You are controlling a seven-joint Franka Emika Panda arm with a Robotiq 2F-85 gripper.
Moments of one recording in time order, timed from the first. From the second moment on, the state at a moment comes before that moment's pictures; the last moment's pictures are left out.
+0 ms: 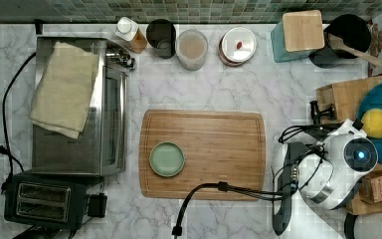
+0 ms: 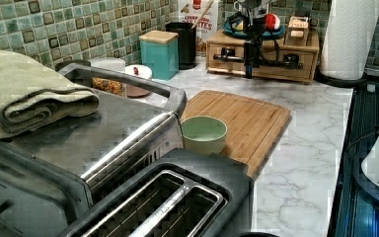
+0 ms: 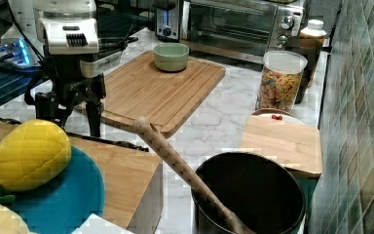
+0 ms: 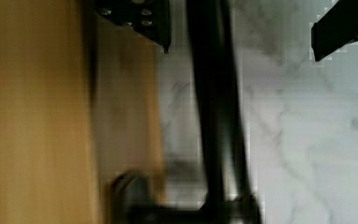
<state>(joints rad) -0.32 0.31 -0.31 -2.23 -0.02 1.05 -1.44</state>
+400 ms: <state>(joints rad) -0.32 0.31 -0.28 -2.25 0.03 1.11 -1.44</state>
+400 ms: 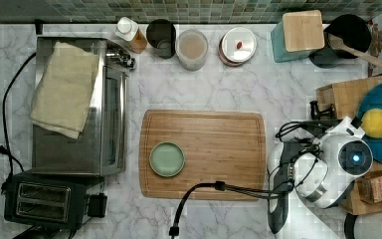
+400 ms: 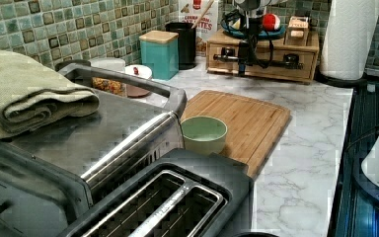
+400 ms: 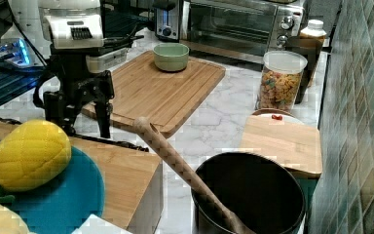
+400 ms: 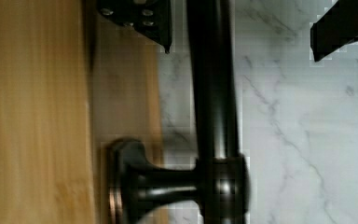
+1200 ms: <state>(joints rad) -0.29 0.31 -0.27 -2.26 0.01 1.10 -1.43</state>
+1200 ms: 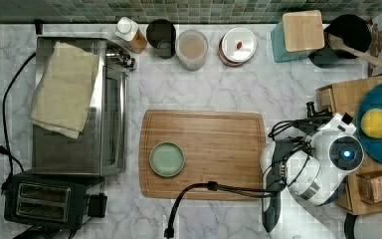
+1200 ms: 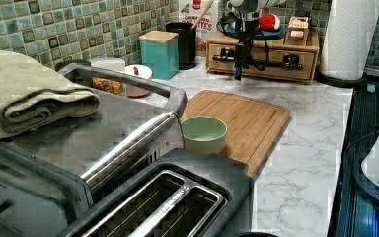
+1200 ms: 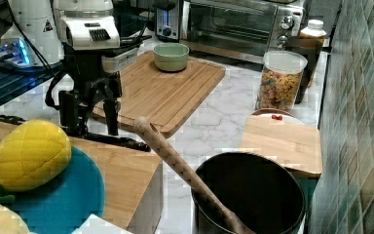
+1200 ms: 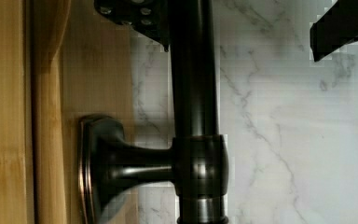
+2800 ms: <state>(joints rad) -0.14 0.07 -0.14 -2.60 0.23 1.19 -1.30</state>
